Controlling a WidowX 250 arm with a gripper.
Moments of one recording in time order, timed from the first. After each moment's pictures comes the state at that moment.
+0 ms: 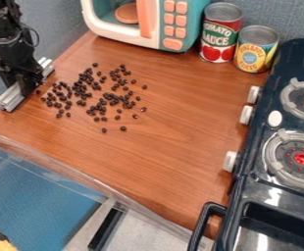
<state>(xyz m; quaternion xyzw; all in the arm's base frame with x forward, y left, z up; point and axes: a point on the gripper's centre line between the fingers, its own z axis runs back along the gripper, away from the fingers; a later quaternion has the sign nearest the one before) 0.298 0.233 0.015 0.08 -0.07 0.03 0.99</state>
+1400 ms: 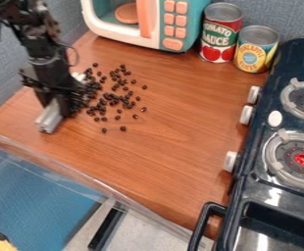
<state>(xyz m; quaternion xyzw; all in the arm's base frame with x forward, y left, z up) 0.295 0.123 0.011 0.03 -0.08 0.04 1.00</state>
